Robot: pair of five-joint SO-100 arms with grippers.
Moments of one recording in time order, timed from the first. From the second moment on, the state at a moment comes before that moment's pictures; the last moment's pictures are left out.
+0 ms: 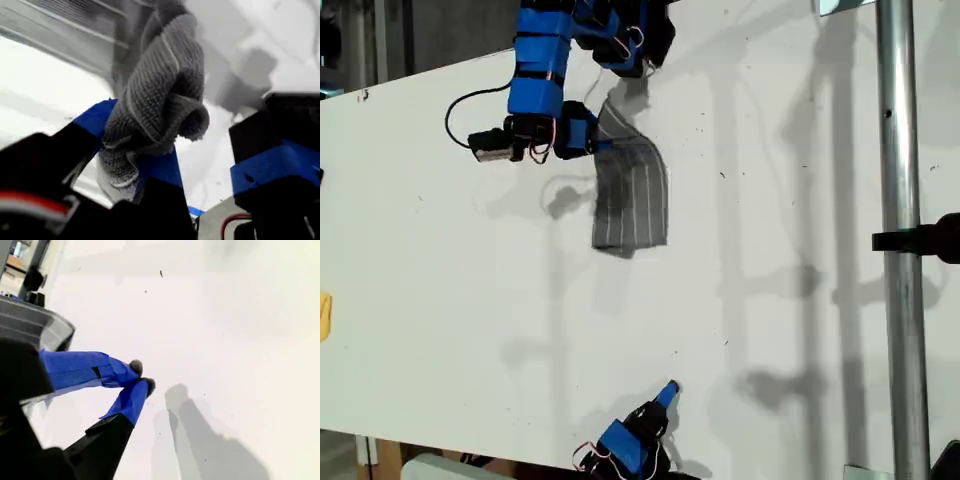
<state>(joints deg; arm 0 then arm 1) 23.6 199.2 178.4 74.7 -74.5 8.6 104.2 96.9 110.0 78.6</state>
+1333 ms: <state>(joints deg) 23.5 199.2 178.4 74.7 -76.1 13.2 104.0 107.8 30.8 47.3</state>
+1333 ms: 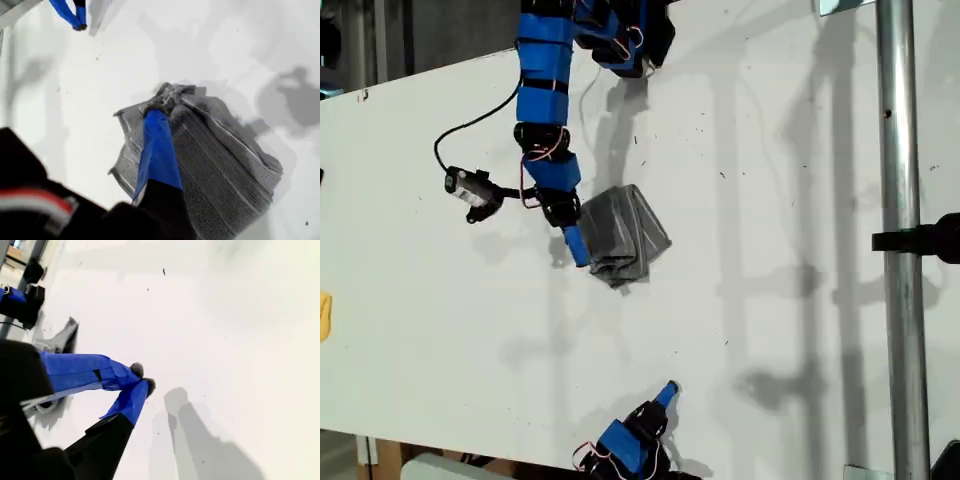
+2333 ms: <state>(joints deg) 22.4 199.2 178.4 74.7 -59.2 22.4 188.3 164.3 77.9 80.2</state>
